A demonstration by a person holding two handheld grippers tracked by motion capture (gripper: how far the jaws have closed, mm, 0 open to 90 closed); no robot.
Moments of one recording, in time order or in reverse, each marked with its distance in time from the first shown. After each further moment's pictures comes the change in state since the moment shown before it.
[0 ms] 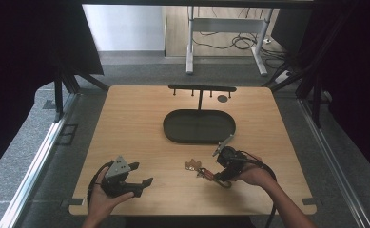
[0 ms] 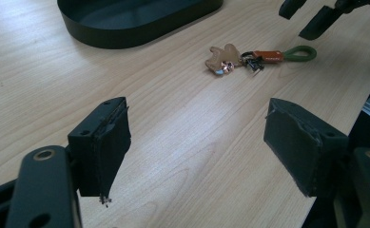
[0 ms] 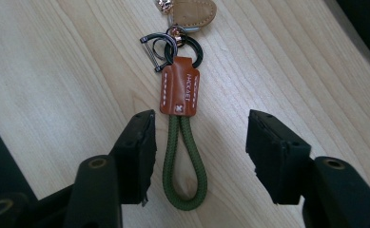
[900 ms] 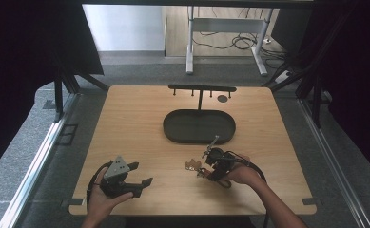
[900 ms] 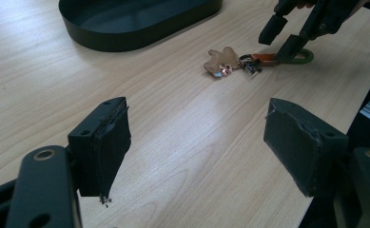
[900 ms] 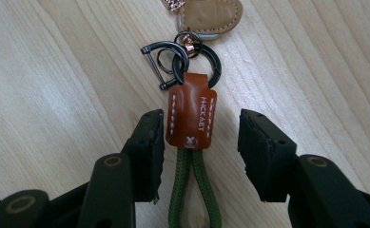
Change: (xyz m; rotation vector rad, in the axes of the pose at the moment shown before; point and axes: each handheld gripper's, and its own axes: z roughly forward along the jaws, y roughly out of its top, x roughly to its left) left arm -0.001 0.001 -0.003 -0.008 0.000 0.003; right arm 0.004 0.021 0.034 0.091 0.016 -0.021
